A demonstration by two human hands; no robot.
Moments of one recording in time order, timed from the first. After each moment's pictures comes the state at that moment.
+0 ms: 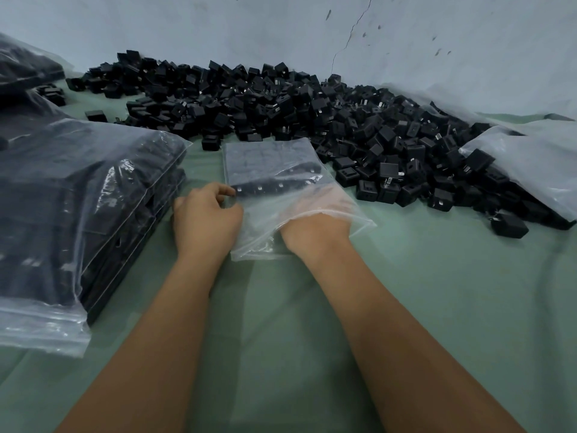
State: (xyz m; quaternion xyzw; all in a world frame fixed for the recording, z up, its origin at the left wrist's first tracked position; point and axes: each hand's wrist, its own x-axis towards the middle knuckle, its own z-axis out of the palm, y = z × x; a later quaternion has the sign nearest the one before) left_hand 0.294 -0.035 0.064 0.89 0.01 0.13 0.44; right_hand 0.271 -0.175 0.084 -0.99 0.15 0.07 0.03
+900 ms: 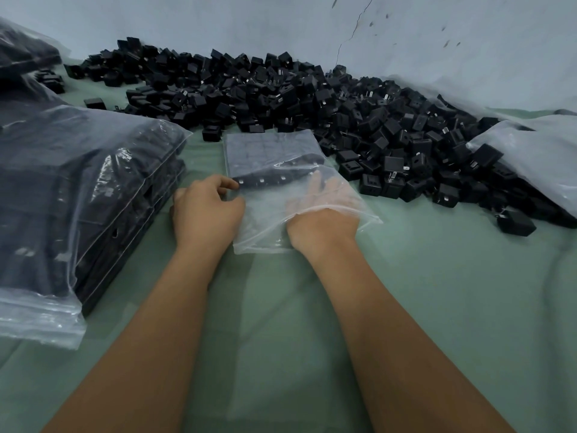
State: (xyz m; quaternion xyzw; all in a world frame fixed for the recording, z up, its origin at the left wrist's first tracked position) left_hand 0.293 -0.036 0.063 0.89 0.01 0.12 0.45; right_hand 0.268 -0.185 0.070 -0.97 0.21 -0.09 0.02
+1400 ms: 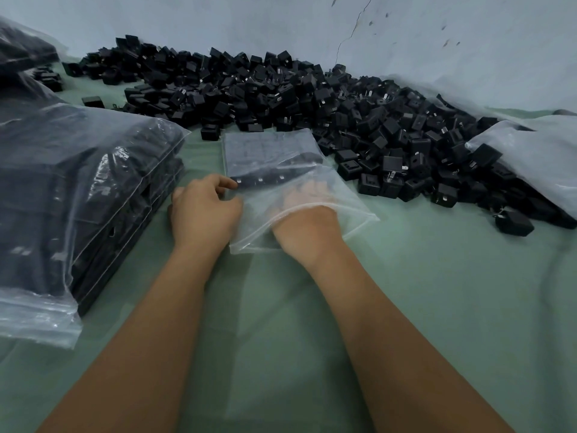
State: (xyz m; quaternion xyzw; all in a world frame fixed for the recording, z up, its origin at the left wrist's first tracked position) left_hand 0.292 -0.037 0.066 0.89 0.01 0.12 0.44; right_hand 0.256 -0.169 0.079 -0.99 0.02 -0.10 0.01
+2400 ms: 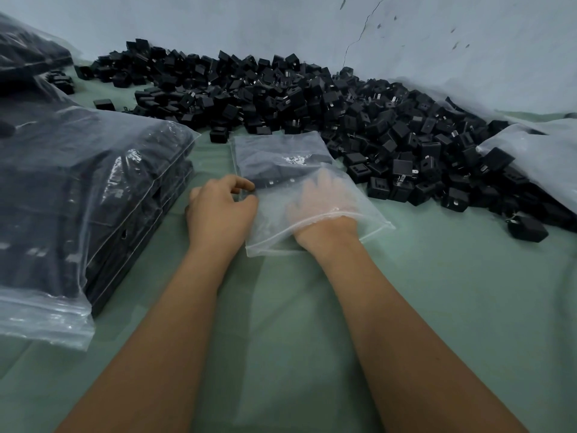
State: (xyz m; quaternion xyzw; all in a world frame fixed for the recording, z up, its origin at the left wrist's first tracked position) left_hand 0.291 -0.041 0.068 0.87 -0.01 0.11 0.47; right_hand 0.284 -0.181 0.072 -0.98 0.12 -0.15 0.00
